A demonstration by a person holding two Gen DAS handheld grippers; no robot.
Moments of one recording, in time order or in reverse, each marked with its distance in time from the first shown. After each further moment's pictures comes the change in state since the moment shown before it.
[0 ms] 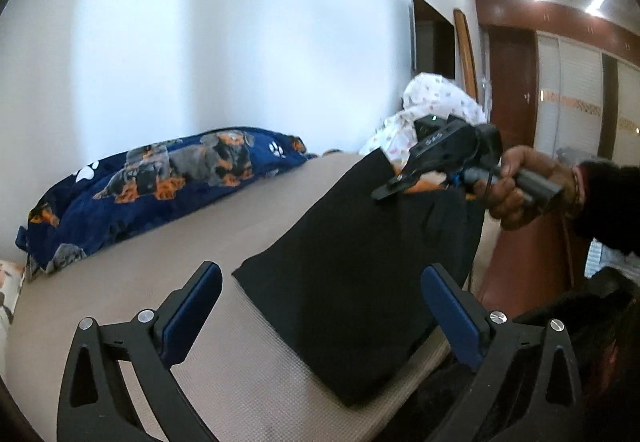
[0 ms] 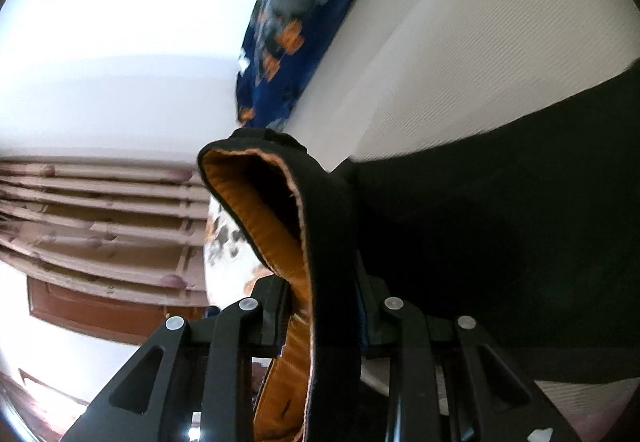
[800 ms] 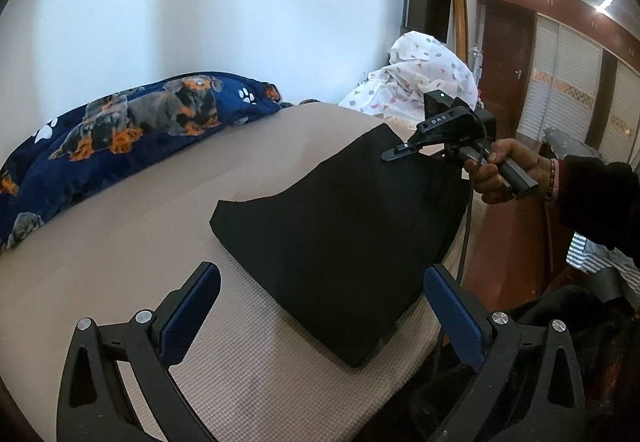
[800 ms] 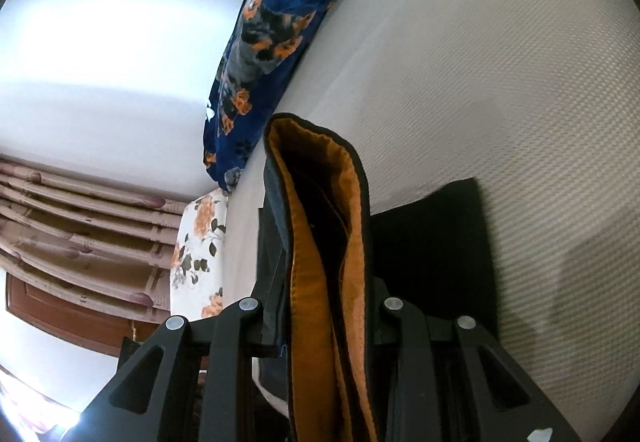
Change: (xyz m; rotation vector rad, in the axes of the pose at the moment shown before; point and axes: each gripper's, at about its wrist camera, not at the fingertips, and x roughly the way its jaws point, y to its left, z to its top) left arm 0.058 -0.029 -0.004 -0.056 0.177 -0.091; right arm -0.080 -0.089 0.045 -0.059 -0.112 -0.071
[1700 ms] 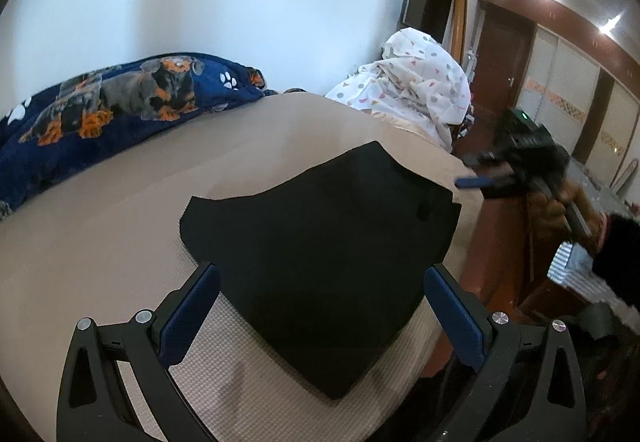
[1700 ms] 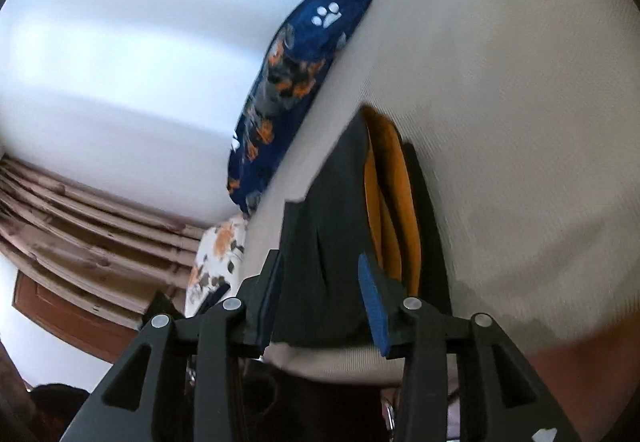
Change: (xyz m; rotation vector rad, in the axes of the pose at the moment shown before) left arm 0.043 0.002 0.023 -0.081 0.045 -0.086; right arm -0.094 0.002 -0.078 0.000 -0.167 0.042
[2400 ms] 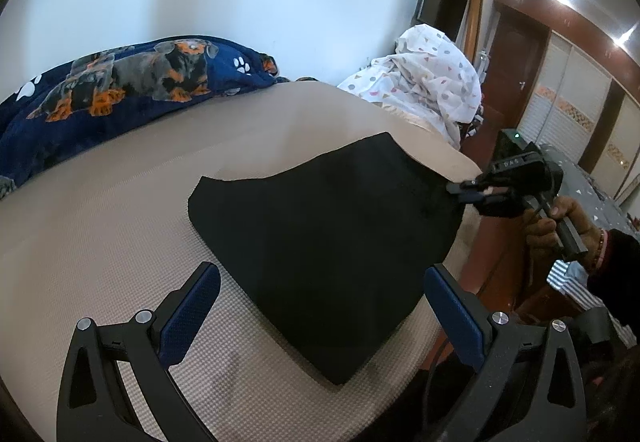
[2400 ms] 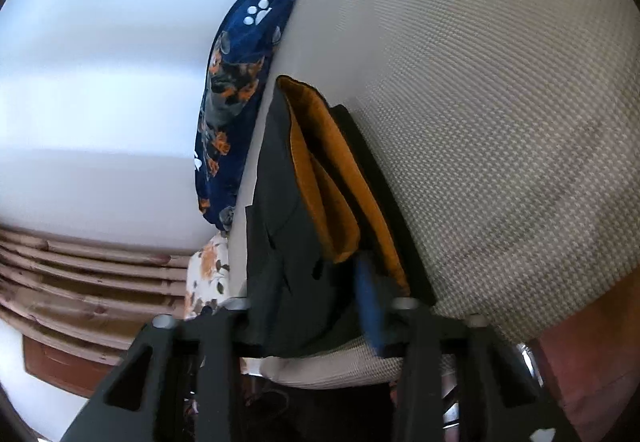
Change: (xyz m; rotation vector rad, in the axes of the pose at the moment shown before) left arm -0.004 0.003 -0.008 -0.046 0.033 0.030; right arm 0.032 -0.038 -0.009 0.182 -0.018 -0.085
